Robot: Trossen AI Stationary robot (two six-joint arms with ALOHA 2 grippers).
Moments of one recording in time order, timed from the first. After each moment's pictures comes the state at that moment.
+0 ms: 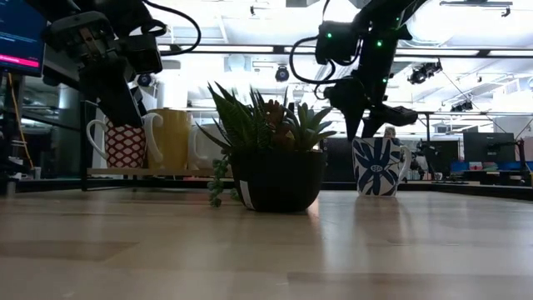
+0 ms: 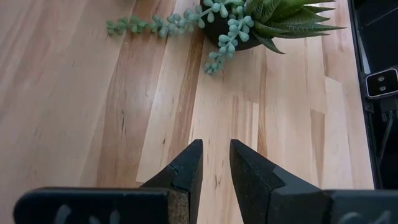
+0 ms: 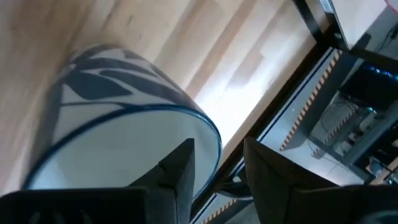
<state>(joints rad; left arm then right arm) 0.12 1.00 0.54 -0.40 0.31 -0.25 -0.28 1.60 1.11 -0.79 0.53 -0.96</state>
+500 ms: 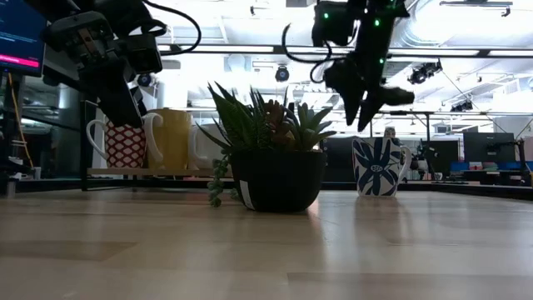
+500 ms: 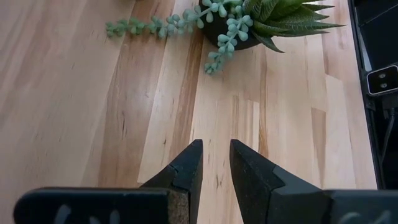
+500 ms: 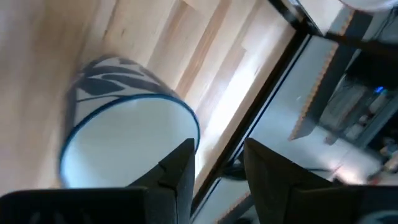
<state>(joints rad) 0.12 1.00 0.54 -0.40 0.31 -0.23 -0.24 1.60 1.25 -0.97 0.54 -0.80</state>
